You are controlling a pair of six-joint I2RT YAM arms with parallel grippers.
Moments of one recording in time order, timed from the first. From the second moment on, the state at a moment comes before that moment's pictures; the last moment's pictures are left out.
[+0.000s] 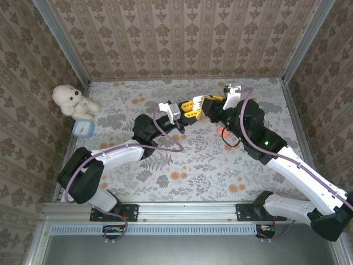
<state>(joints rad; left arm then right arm) -0.78 1.51 0.83 1.14 0.54 -0.05 0.67 1.06 1.12 -0.17 0.17 0.41</state>
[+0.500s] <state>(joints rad) -0.78 1.51 0.83 1.14 0.55 -0.05 0.69 1.04 1.10 -0.16 0.20 0.39</state>
